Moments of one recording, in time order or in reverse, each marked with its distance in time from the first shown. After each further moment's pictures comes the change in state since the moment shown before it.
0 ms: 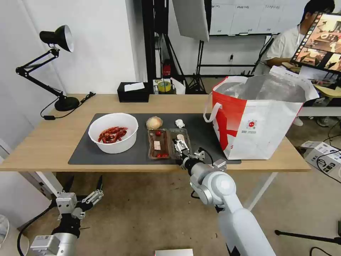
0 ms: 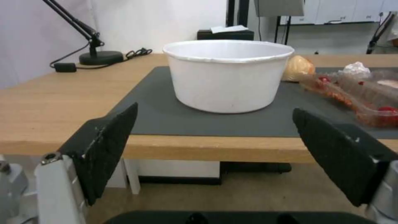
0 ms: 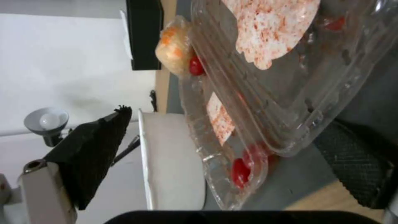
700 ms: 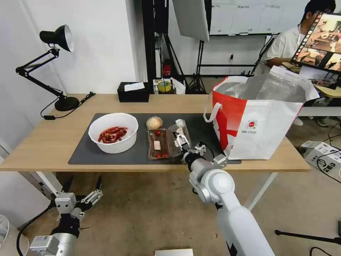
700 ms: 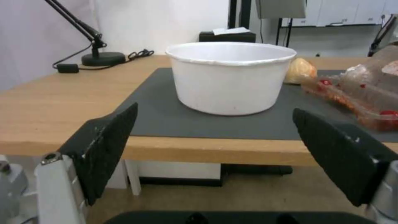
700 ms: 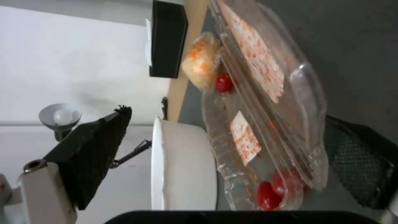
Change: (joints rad) left arm -0.001 -0.004 -0.005 0.000 -0.005 -0.003 0.000; right arm 0.022 -0.003 -0.006 -0.001 -0.080 -0.007 -0.045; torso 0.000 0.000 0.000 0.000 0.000
